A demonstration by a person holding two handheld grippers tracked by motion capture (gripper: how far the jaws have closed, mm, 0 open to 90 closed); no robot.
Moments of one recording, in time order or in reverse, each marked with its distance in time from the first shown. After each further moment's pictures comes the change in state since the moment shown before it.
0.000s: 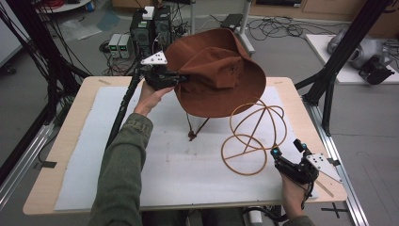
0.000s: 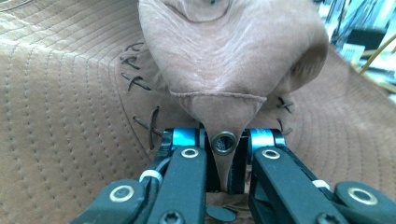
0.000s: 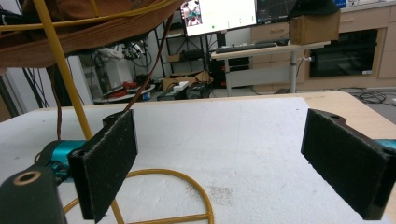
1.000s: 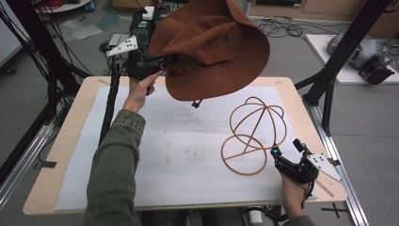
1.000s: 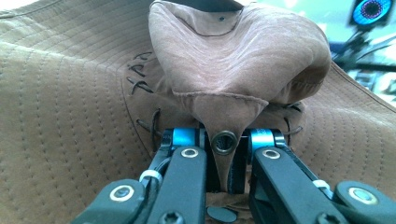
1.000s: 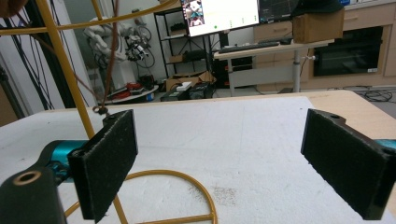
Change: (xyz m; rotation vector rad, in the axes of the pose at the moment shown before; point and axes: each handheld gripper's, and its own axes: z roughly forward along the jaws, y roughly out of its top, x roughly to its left) left arm -0.008 0.036 -0.055 -0.347 -0.057 -0.055; right arm -0.001 0.000 0.001 -0.002 0.010 0.012
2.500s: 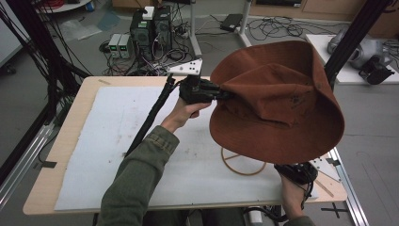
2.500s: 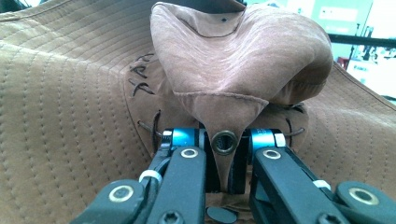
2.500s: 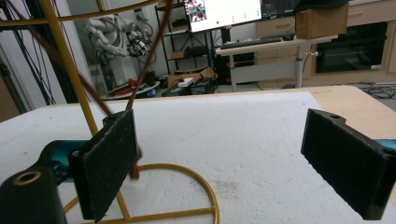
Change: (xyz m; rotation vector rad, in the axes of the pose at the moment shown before) left arm -0.102 -0.034 0.109 0.169 -0.436 -0.026; right arm 0.000 -0.003 0.000 0.016 0.007 -0.007
